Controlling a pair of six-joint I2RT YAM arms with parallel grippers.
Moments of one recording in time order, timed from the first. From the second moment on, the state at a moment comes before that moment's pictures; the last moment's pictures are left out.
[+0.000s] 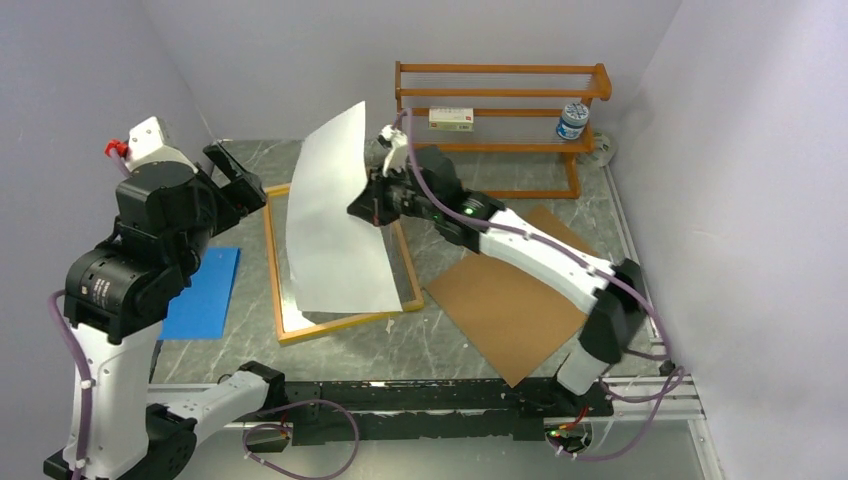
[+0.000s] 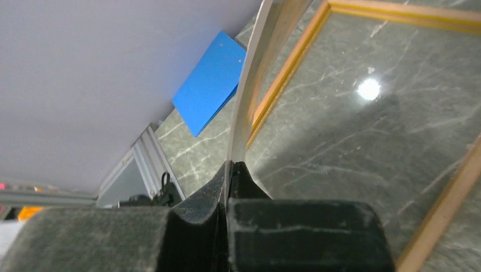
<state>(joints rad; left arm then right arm) -0.38 1.02 1.84 -1.19 -0.49 -0.63 0.87 1.60 1.48 -0.13 -0.23 0.48</state>
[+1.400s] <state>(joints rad) -0.38 1.17 1.41 -1.05 -0.37 -0.73 0.61 2.45 2.15 -0.55 -0.56 0.51</state>
